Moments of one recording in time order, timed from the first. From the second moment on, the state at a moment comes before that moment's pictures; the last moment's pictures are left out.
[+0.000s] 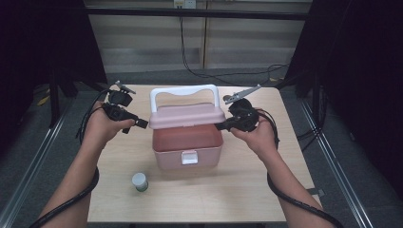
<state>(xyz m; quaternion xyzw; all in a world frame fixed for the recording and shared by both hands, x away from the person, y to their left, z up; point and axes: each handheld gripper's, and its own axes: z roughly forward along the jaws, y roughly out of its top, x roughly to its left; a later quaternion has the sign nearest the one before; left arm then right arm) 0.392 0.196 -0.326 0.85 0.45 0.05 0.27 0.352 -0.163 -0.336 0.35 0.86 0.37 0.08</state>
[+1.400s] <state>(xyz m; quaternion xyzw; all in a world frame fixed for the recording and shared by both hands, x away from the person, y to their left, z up) 0.389 0.186 -0.331 0.85 0.44 0.04 0.30 0.356 -0.165 -0.328 0.35 0.85 0.37 0.09</state>
